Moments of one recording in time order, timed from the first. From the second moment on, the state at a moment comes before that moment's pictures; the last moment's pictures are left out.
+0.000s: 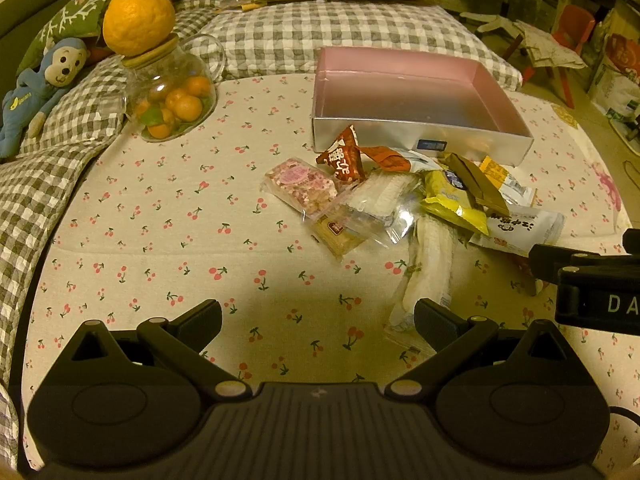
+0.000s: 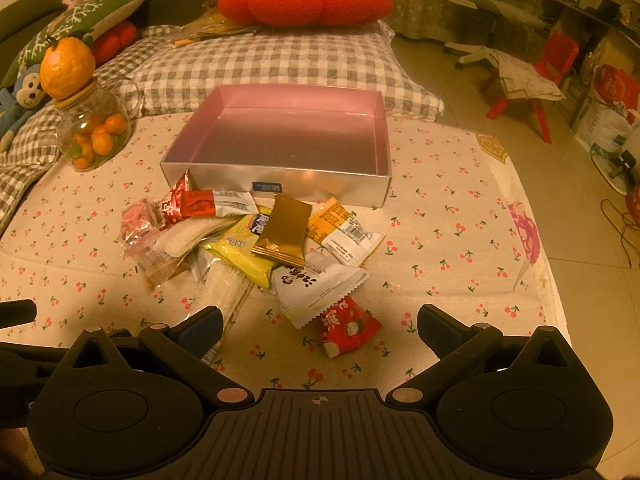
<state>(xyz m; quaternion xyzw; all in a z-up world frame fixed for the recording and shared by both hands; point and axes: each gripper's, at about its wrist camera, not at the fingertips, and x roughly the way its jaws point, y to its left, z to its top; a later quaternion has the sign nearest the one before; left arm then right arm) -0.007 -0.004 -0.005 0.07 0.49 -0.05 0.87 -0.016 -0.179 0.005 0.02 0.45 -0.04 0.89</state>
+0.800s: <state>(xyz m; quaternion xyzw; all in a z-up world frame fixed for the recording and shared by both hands) 0.019 0.013 0.002 0.05 0.48 -0.14 0.86 0.016 -0.209 0.008 0.07 0.49 0.00 0.87</state>
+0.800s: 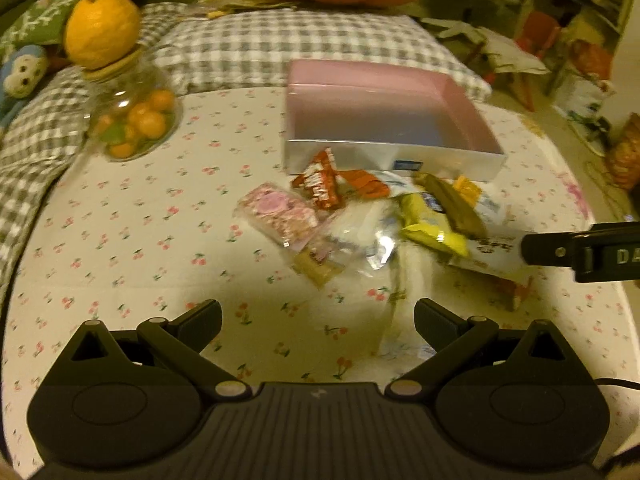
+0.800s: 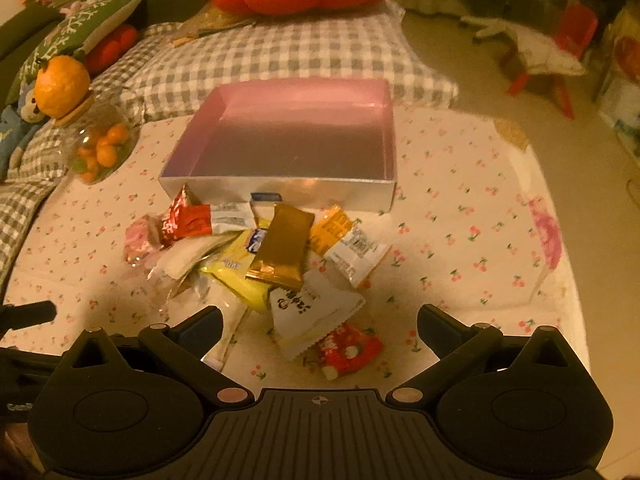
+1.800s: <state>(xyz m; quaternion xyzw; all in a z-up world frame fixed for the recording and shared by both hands) 0.120 0.060 -0.030 -0.12 0.49 -0.07 0.86 0.089 -0.260 -0.043 0.13 0.51 -0.01 0.85</state>
